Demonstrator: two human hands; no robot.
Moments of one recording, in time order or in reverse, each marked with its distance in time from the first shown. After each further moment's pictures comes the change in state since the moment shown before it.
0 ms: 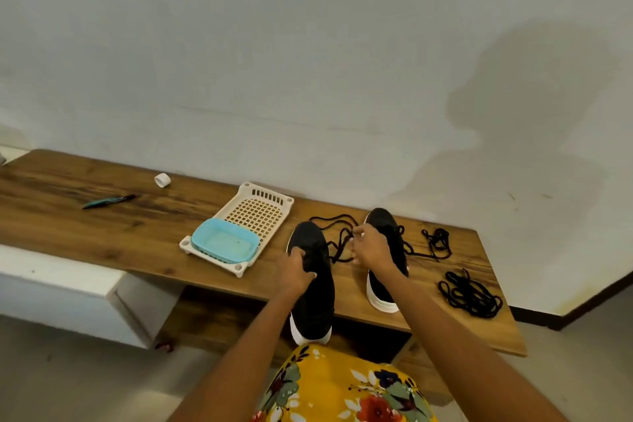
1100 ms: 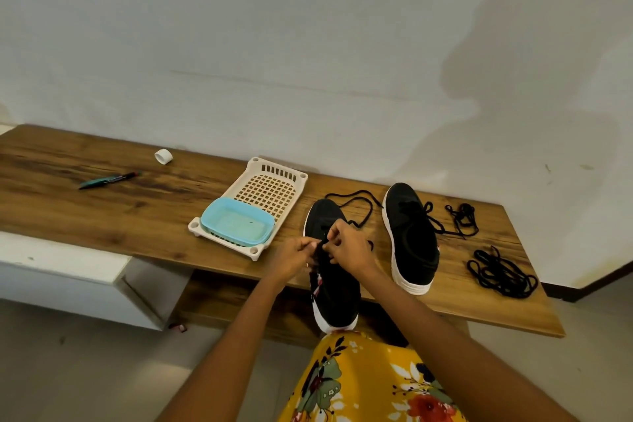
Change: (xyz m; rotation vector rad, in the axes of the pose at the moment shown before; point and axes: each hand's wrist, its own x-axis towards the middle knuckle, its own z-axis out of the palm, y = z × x) left_hand 0.026 -0.052 -0.019 -0.434 -0.214 0.067; right_hand -0.008 -0.005 0.092 -0.053 -0.114 -0.160
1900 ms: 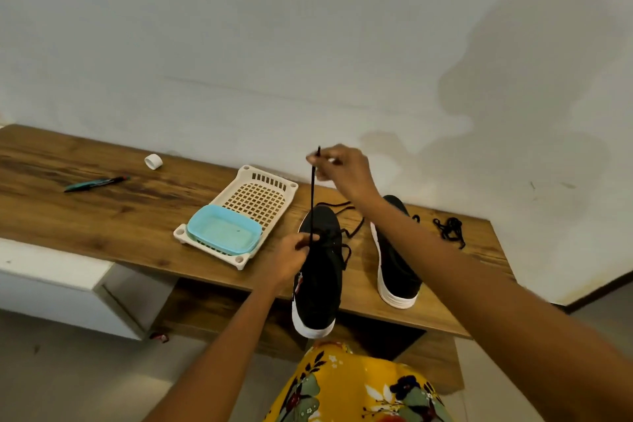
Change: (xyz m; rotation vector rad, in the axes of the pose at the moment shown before) left_hand 0.021 0.013 0.014 -0.040 0.059 0.060; right_hand 0.036 -0.105 -0.097 0.252 0.162 -0.291
